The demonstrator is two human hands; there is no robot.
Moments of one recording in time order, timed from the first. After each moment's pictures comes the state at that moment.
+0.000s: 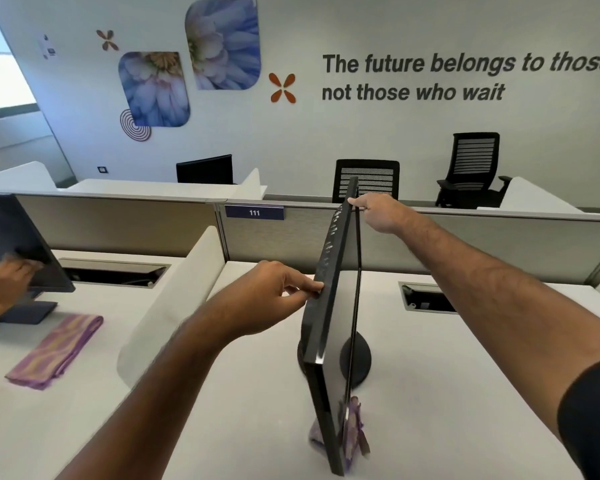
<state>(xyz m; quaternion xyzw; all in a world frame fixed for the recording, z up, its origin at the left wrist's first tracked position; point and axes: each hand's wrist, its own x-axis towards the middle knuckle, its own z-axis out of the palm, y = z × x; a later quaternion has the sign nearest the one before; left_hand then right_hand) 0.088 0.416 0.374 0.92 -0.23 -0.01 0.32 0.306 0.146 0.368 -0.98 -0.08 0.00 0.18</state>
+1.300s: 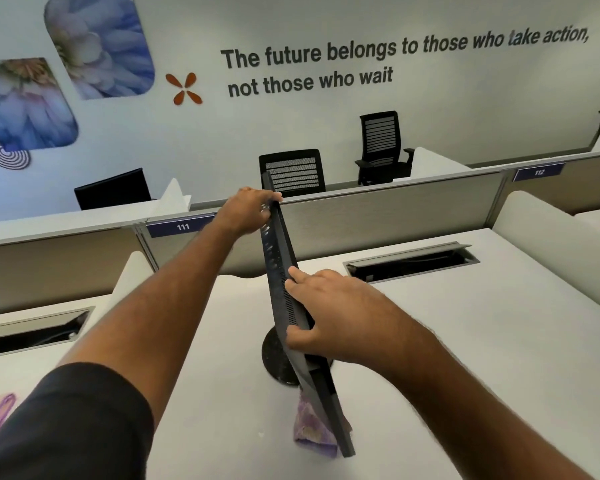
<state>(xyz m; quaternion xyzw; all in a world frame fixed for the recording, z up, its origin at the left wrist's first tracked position) 0.327 0.351 0.363 0.94 -0.29 0.09 0.17 0.030 0.226 0.392 -0.99 -0.11 0.03 0.05</state>
